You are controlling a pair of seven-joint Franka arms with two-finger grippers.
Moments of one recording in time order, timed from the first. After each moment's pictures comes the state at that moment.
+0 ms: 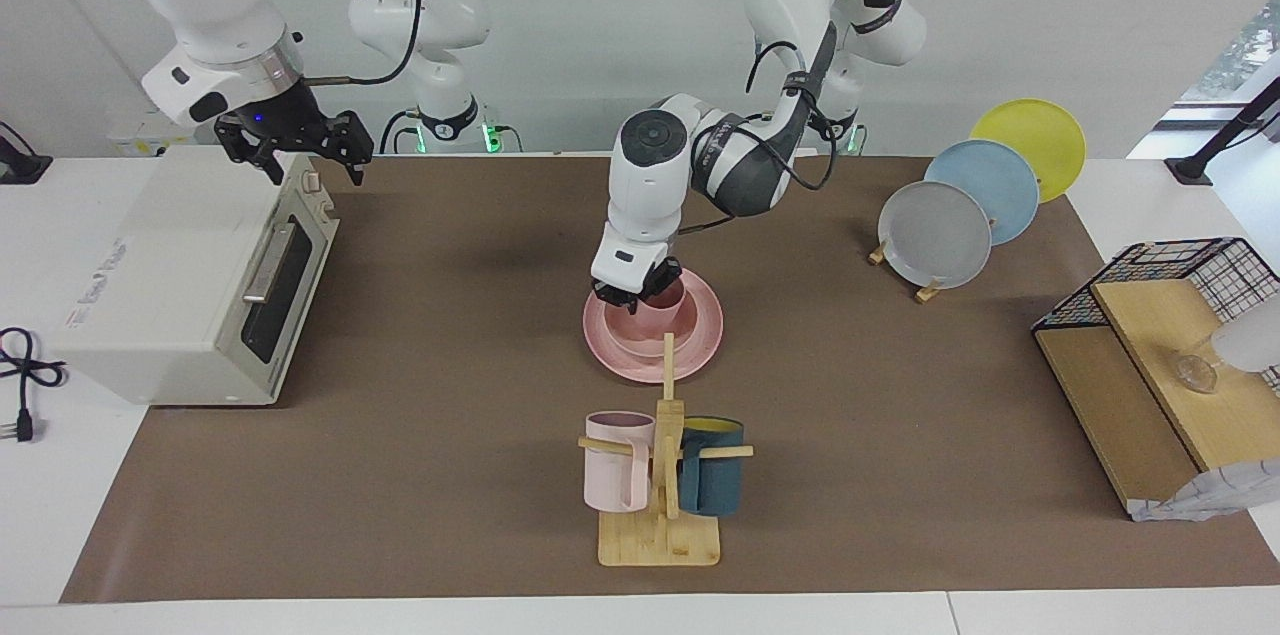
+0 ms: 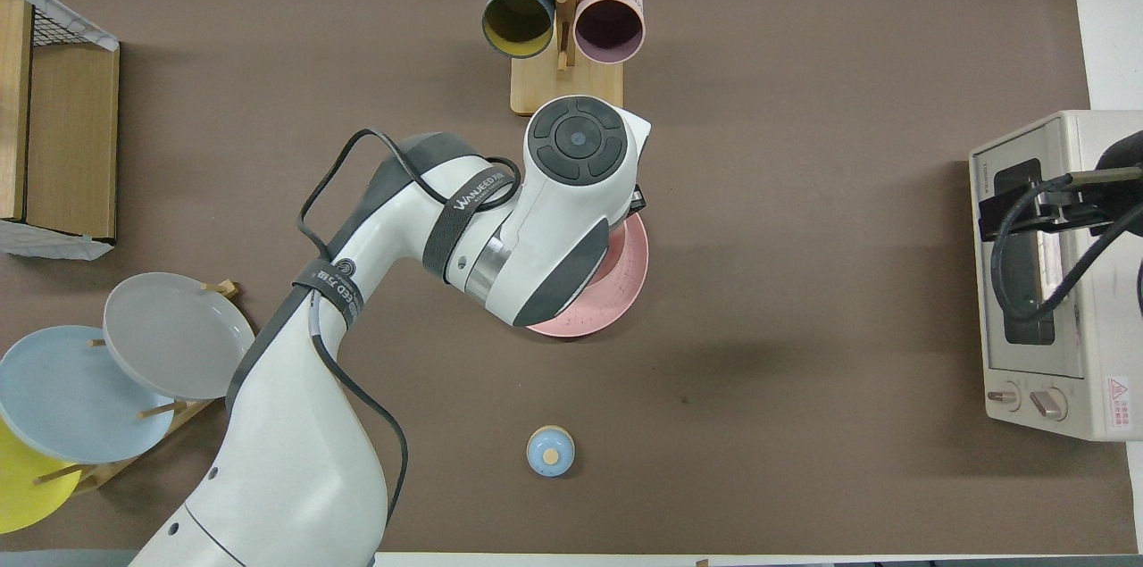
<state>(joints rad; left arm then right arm) -0.71 0.53 -0.02 -1.42 -0.05 1.97 -0.98 0.00 -0.03 0.01 -1.62 -0.06 1.50 0.00</state>
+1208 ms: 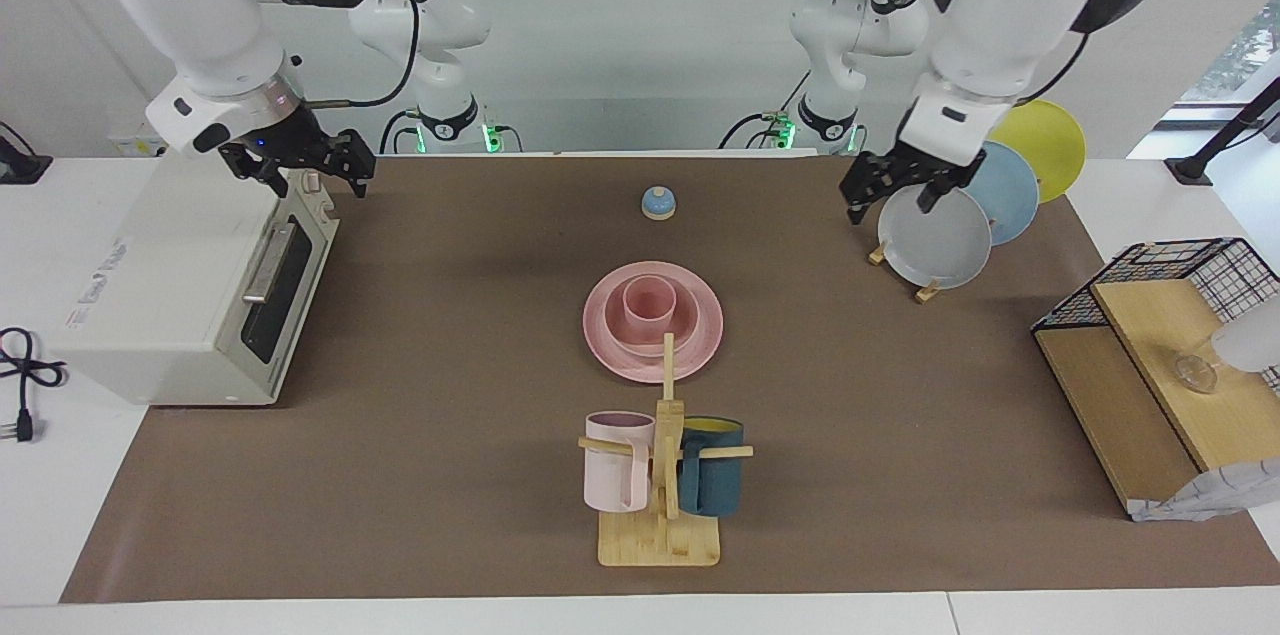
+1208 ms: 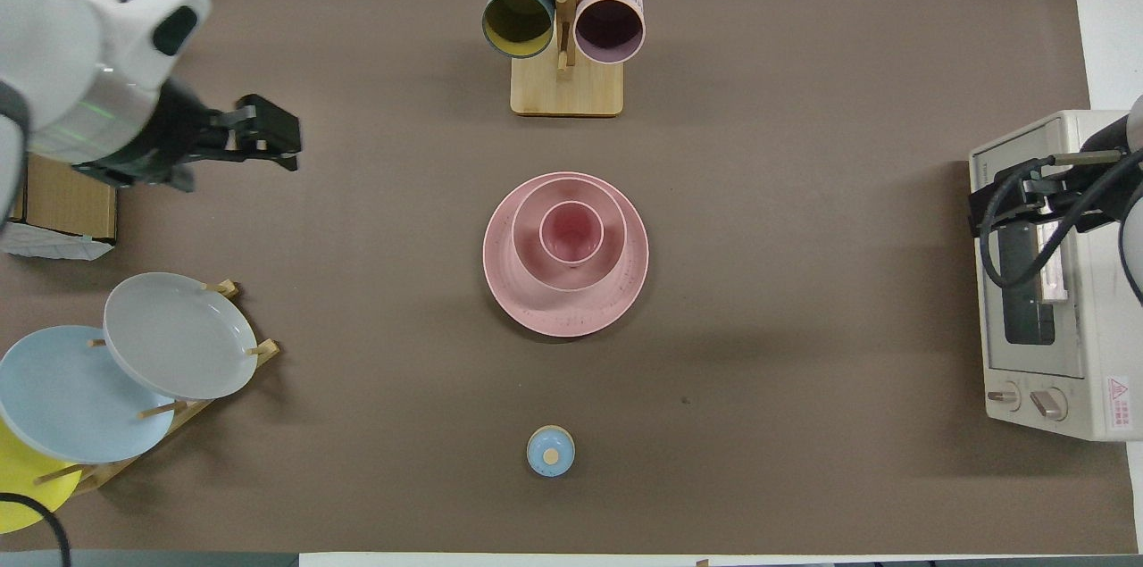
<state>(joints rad) -0.24 0.10 0.02 -1.43 -0.05 1.50 -0.29 0.01 0.03 0.00 -1.57 -0.04 1.45 0.00</state>
